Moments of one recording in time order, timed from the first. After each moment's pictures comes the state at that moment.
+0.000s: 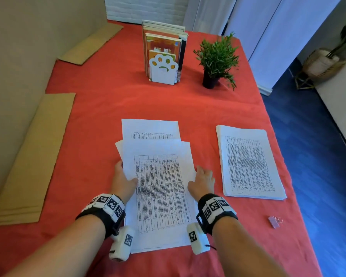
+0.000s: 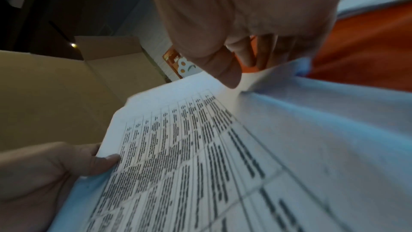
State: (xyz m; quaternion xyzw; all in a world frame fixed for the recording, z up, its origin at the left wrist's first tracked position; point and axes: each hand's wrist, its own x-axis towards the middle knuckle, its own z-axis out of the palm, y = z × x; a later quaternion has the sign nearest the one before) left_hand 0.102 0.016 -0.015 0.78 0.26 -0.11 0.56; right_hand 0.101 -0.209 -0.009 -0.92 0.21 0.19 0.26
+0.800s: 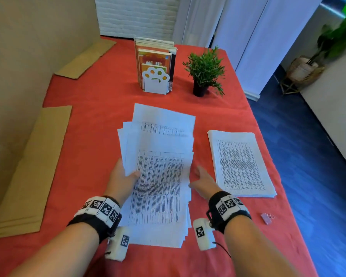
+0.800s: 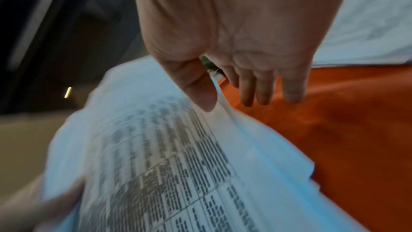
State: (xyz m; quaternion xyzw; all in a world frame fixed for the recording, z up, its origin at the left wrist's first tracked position) left_hand 0.100 0.011 0.040 0.77 0.13 -0.05 0.62; right_hand 0.096 -0.232 0.024 -0.83 0.16 0.20 0.49
